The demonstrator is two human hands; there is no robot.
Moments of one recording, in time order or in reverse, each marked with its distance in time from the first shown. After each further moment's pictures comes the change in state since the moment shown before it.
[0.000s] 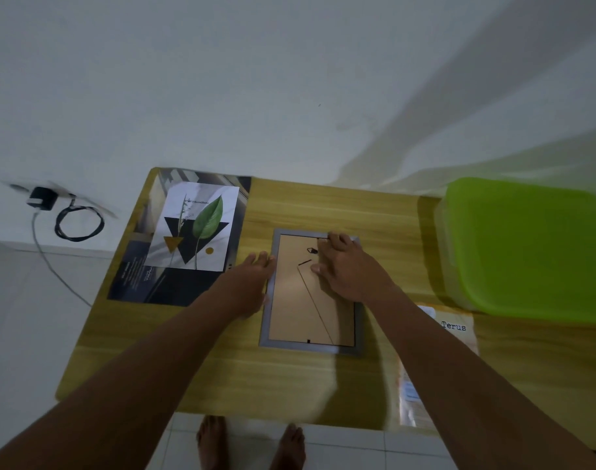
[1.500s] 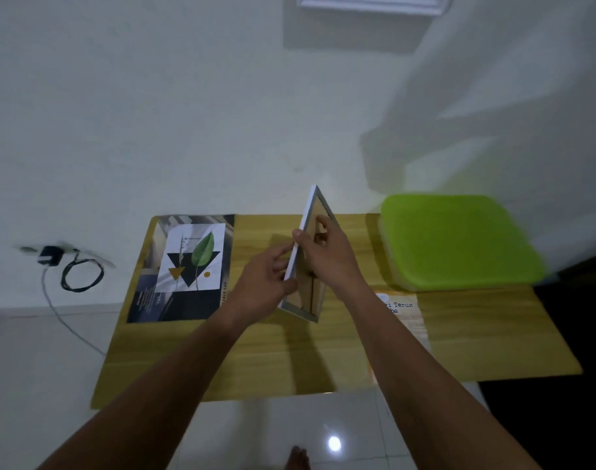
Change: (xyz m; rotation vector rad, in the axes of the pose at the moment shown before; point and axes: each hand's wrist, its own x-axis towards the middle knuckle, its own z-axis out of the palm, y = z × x) left_hand -0.111 0.089 -0.088 -1.219 0.300 0.216; right_hand -0.090 -0.096 -0.116 1.079 0.497 0.472
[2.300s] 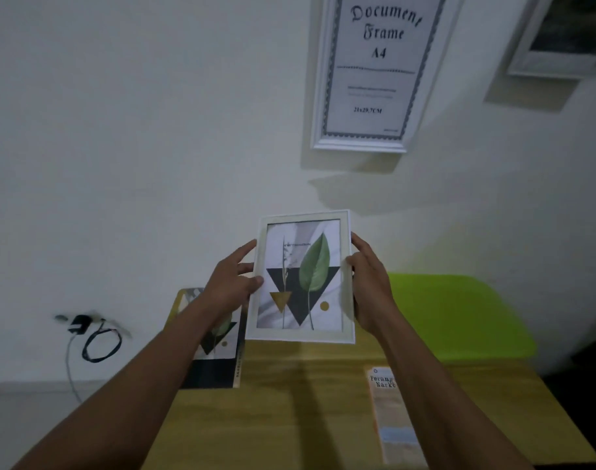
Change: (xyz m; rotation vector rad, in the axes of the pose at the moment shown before) left_hand -0.007 0.091 -0.095 0.046 0.282 0.014; right_hand -0.037 -0.095 -0.056 0.399 0.069 -0.152
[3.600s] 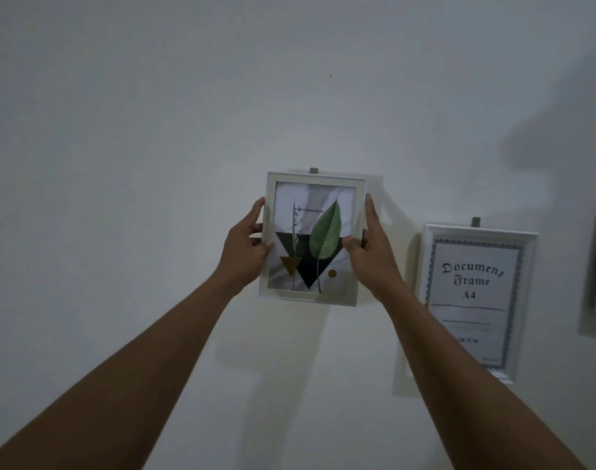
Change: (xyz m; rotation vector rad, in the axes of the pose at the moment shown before) left_hand 0.149 0.297 -0.259 0.000 0.330 0.839; right_hand 0.143 -0.327 0.234 -0.201 -0.110 -0.861
